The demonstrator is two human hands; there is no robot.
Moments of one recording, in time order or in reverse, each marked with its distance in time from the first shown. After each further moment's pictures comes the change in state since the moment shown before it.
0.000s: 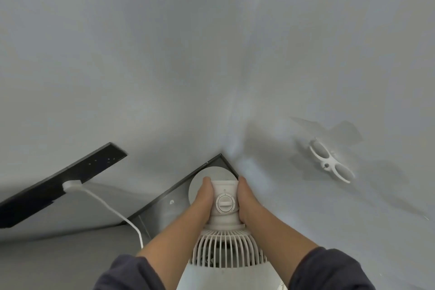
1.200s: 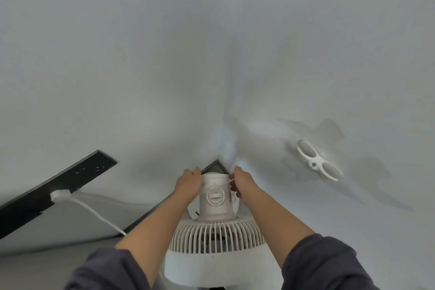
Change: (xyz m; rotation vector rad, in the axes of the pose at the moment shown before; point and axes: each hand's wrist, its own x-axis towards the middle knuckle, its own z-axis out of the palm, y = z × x) left_hand -0.013 0.045 -0.019 0.729 0.218 0.426; right_hand 0.006 -0.052 -0.018 -0.291 -0.024 -0.167
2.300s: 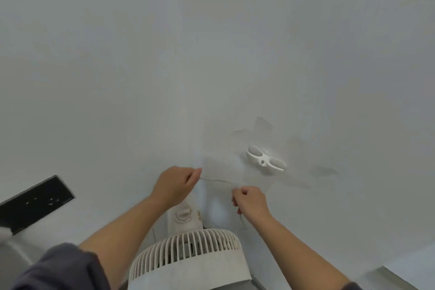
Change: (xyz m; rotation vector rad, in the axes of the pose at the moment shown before) left_hand -0.046 0.048 -0.003 0.400 0.337 1.119; right_hand -0.061 0.048 -0.097 -0.143 0.334 -0.657
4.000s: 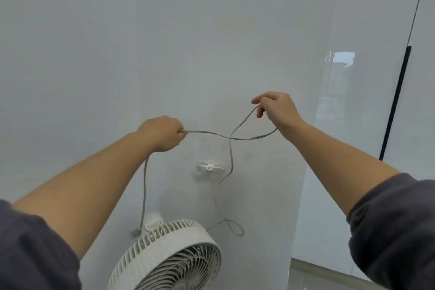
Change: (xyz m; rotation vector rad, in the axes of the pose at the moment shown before) left_hand -0.059 0.139 -0.166 0.370 0.103 0.342; right_hand -0.218 -0.119 -0.185 0.099 0.681 -0.616
